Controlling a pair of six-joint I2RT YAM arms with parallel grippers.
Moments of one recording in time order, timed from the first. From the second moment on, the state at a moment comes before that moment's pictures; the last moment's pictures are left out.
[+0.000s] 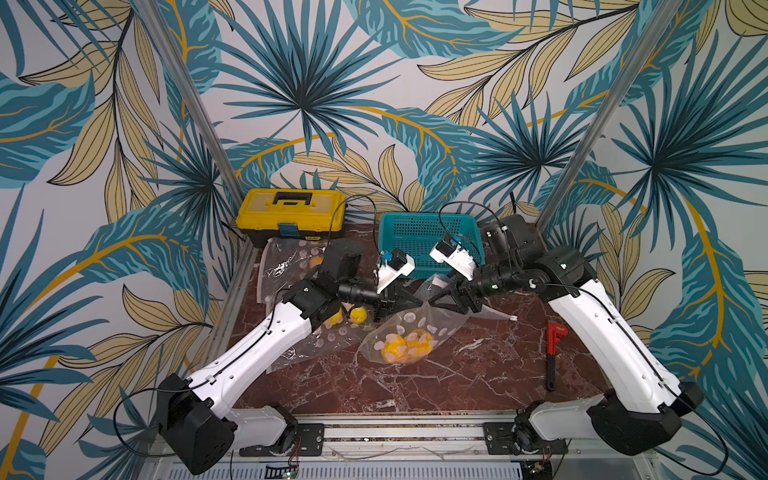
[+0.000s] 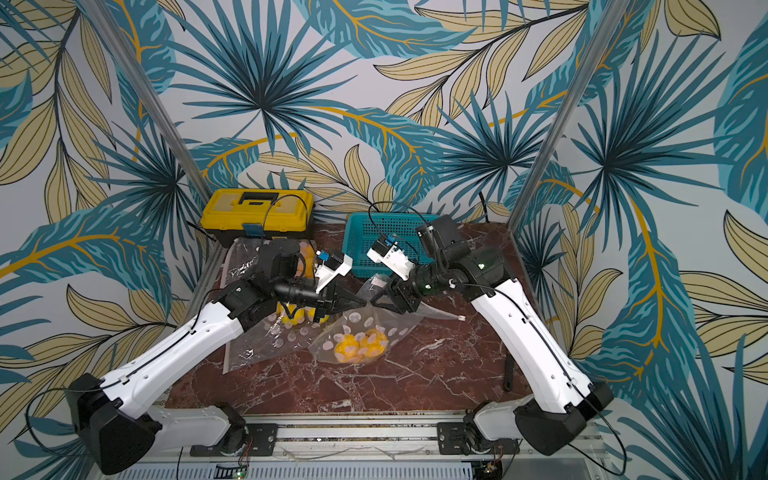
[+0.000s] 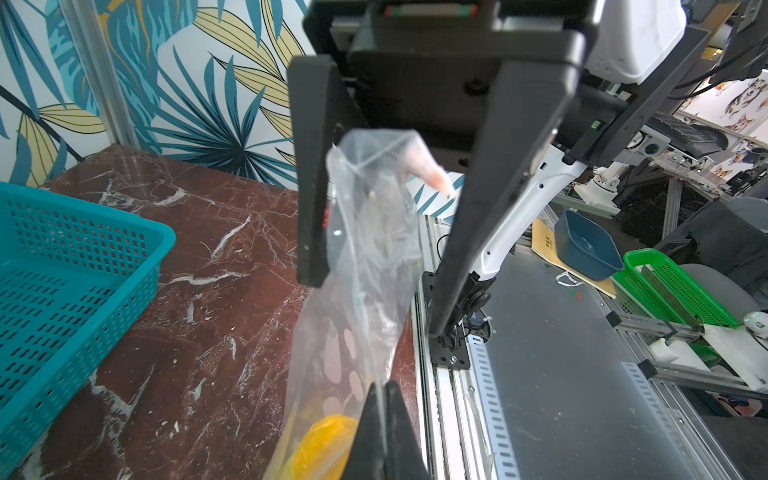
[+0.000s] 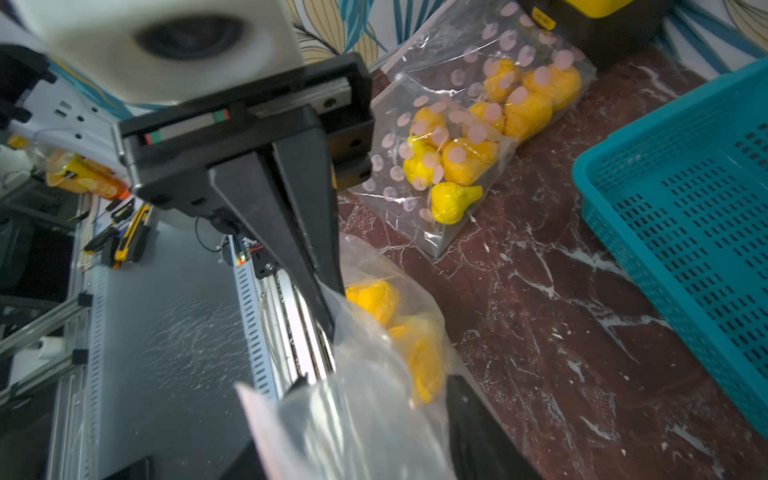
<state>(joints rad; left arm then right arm) -0.61 1.29 1.20 -0.33 0.96 0.06 0.53 1.33 1.68 -1.19 -0.53 -0.27</state>
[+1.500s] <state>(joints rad) -0.62 1.24 1.21 -0.43 0.89 0.14 0.53 1.12 1.48 -0.97 -0.34 -0.36</state>
